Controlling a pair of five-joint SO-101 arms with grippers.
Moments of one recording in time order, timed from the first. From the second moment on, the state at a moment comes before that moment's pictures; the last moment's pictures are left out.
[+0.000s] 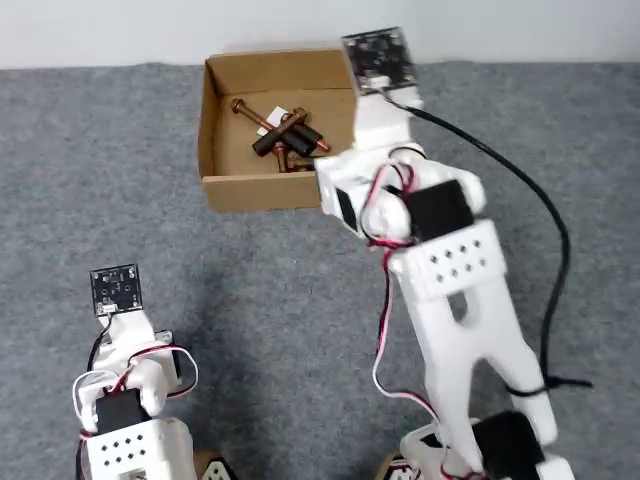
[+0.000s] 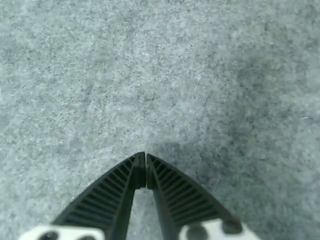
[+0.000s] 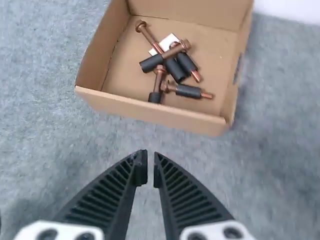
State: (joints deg) left arm -21.1 -85.0 93.6 61.2 3.4; right arm -24.1 -17.1 -6.3 77.0 -8.4
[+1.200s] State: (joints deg) left arm -21.1 -85.0 93.6 61.2 3.4; right arm -11.9 -103.3 68.6 82.0 -7.2
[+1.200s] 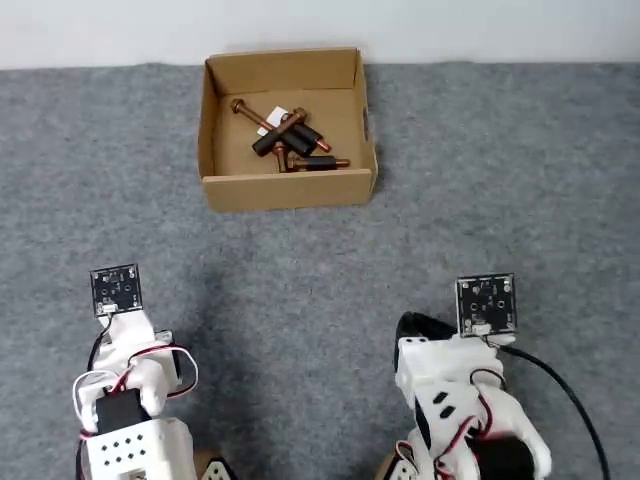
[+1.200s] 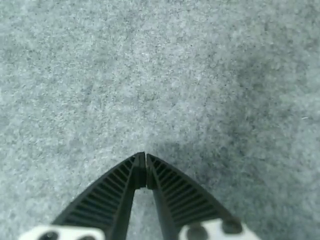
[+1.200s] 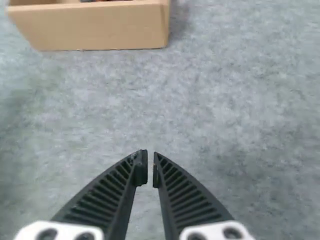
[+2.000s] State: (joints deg) left arm -21.1 -85.0 93.6 61.2 3.4; right arm 0.3 -102.7 95.5 70.0 -2.2
